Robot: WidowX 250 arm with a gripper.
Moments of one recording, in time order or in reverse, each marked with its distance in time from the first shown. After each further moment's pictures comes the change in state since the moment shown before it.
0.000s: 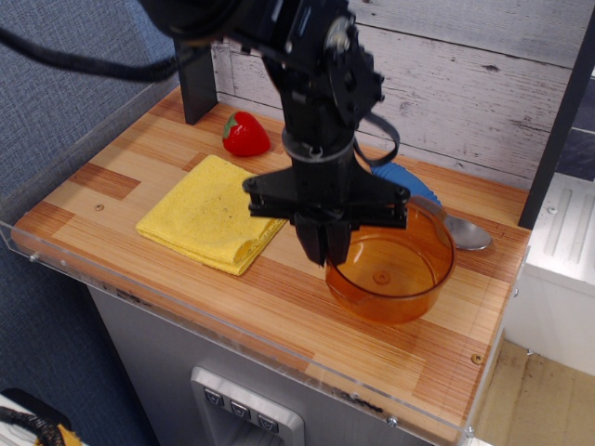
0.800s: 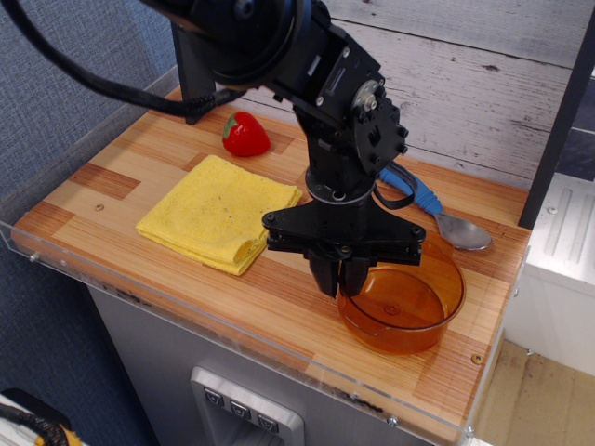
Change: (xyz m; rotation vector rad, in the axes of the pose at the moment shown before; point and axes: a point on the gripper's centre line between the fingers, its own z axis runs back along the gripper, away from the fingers) arm -0.010 -0.008 -0.021 0.033 0.021 -0.005
